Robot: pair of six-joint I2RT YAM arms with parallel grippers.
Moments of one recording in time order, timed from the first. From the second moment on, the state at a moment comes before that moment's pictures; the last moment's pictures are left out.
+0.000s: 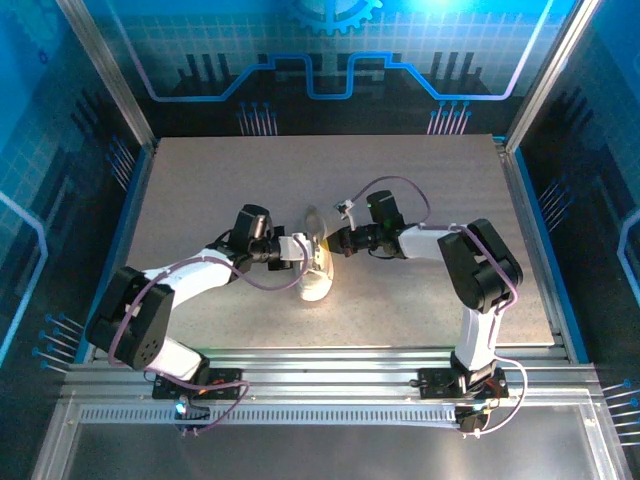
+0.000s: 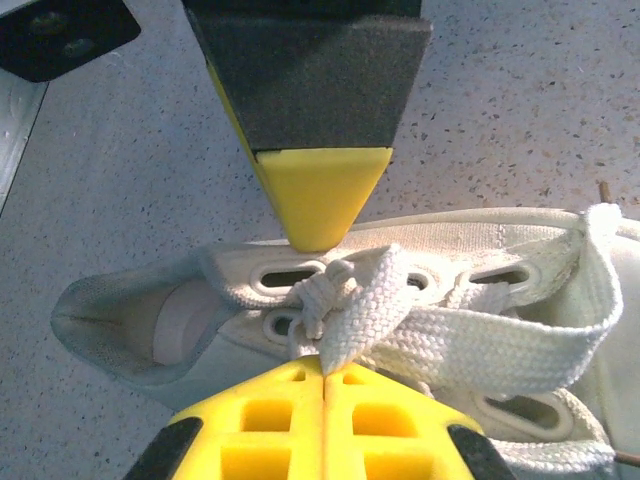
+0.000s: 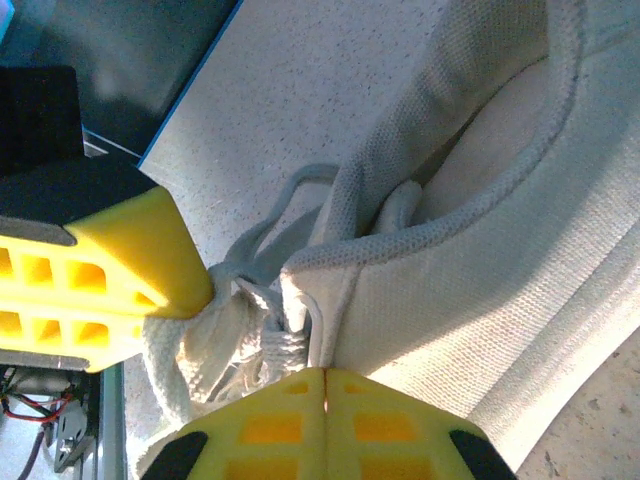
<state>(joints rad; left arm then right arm) -0.40 1.48 0.72 0.05 0.45 1.01 0.45 1.89 0.98 0.22 -0.84 0.27</state>
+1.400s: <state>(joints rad) -0.44 1.57 0.83 -0.03 0.46 0.93 0.51 1.83 1.02 0.03 -0.80 -0.01</state>
